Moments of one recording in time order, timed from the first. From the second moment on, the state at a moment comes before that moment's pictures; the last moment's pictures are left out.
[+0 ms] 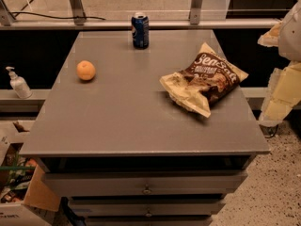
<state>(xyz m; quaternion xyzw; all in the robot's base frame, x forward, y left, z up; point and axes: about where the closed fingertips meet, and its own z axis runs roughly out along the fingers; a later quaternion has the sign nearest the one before) 0.438 -0.217 0.976 -0.60 0.78 -0.03 0.16</state>
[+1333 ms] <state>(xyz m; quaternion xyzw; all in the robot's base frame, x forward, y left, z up) 0.512 -0.186 0.942 -0.68 0.70 -0.04 0.22</state>
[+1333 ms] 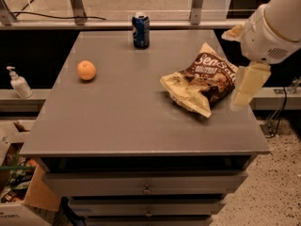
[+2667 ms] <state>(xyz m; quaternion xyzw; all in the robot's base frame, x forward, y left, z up) 0.588 -0.120 0.872 -0.76 0.61 -0.01 0.21</state>
